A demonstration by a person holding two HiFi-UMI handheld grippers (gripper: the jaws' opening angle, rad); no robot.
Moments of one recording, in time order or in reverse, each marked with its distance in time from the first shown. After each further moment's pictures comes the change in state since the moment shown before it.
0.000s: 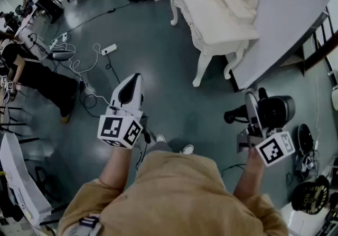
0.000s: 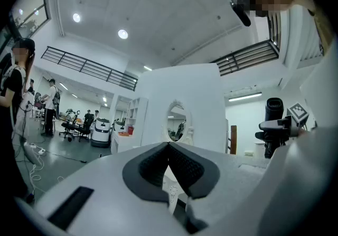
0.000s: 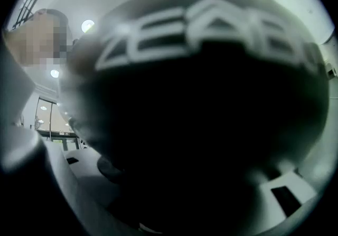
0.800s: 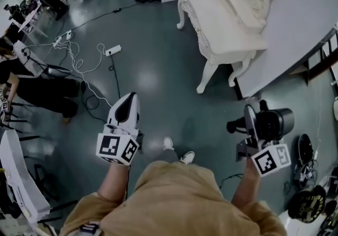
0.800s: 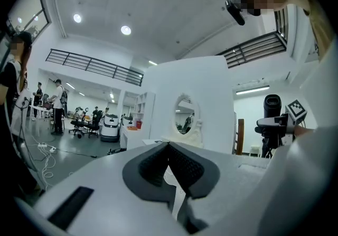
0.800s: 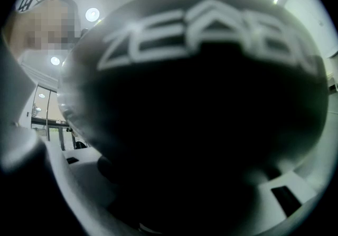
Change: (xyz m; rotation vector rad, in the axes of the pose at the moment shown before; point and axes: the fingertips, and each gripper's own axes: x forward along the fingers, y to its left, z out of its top) left arm -0.016 0.046 -0.017 0.001 0.084 0.073; right arm 0.033 -0.013 -0.027 -0.074 0.070 -0.083
